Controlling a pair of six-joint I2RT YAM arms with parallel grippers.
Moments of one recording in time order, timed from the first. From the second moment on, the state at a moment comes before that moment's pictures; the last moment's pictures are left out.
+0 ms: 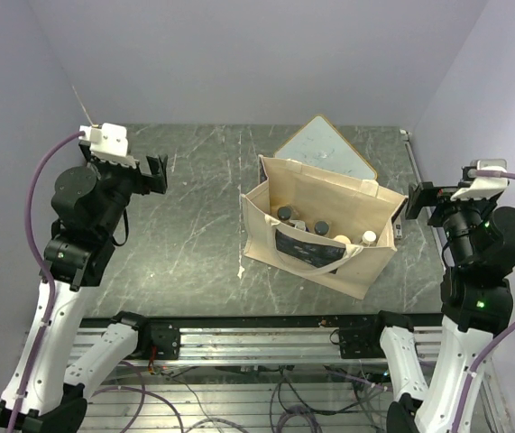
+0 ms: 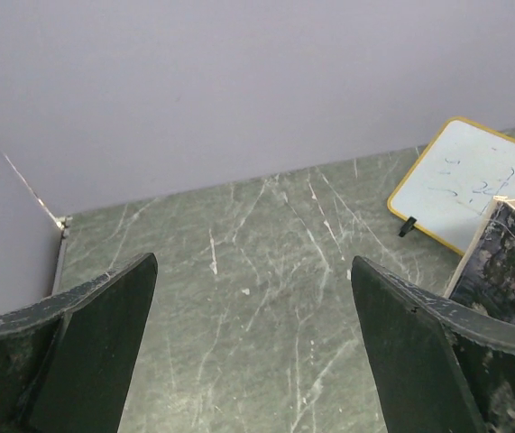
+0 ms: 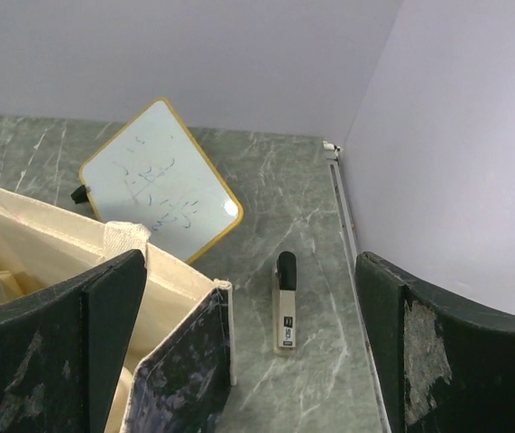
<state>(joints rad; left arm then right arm) -0.28 0.80 1.15 -0.33 -0.08 0.05 -0.26 0.65 1.24 -0.64 -0.23 -0.16</state>
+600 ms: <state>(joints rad) -0.20 0.80 1.19 -0.40 -0.01 0.07 -0.34 0.65 1.36 -0.73 -0.25 -0.13</state>
